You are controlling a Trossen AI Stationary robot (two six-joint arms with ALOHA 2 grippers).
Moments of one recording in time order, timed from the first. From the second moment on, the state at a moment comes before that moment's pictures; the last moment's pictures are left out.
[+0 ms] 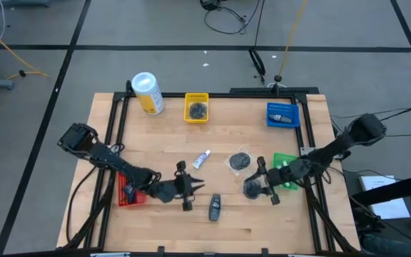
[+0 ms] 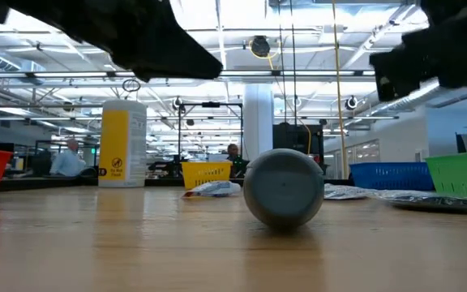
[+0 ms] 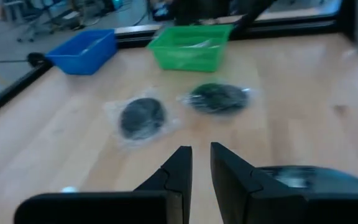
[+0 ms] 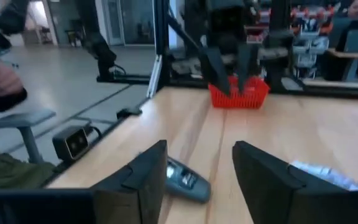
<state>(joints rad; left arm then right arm) -0.48 1.68 0.81 0.45 -0.63 -0.14 0.47 1.30 0.12 1.15 0.18 0.04</state>
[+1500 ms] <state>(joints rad) -0.42 1.69 0.81 0.15 -0.17 -0.34 0.29 1.98 0.83 0.70 -0.33 -0.16</state>
